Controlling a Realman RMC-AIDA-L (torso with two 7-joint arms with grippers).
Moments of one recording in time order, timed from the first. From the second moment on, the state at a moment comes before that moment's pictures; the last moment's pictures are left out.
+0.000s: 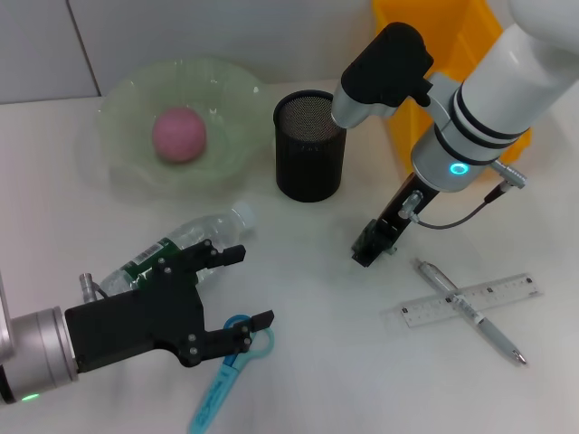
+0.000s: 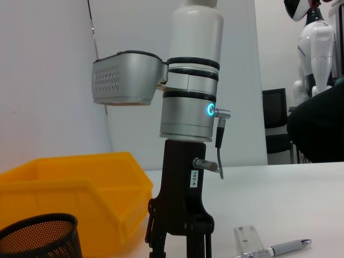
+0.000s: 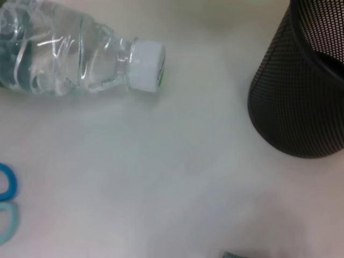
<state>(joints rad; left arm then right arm) -0.32 -2.07 1.34 0.57 1.36 1.43 -0.78 0.90 2.08 -1.40 -0.86 -2.66 -1.32 2.52</state>
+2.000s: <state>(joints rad) -0.33 -2.07 1.34 0.58 1.36 1.46 -0.77 0.75 2.07 -1.05 -1.46 -2.86 -1.45 2.56</state>
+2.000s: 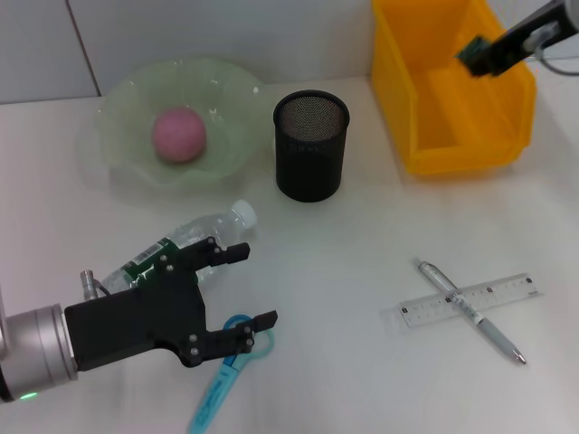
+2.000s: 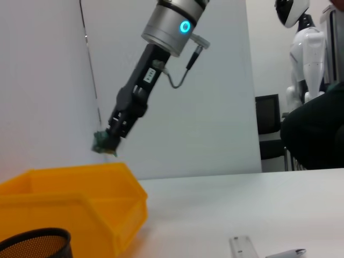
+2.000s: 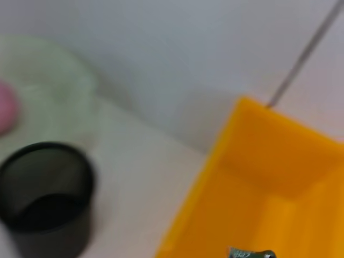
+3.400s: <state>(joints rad) -0.31 -2.06 1.30 0.57 1.36 1.51 -0.78 0.71 2.06 -1.03 -1.32 -2.52 -1.35 2.37</state>
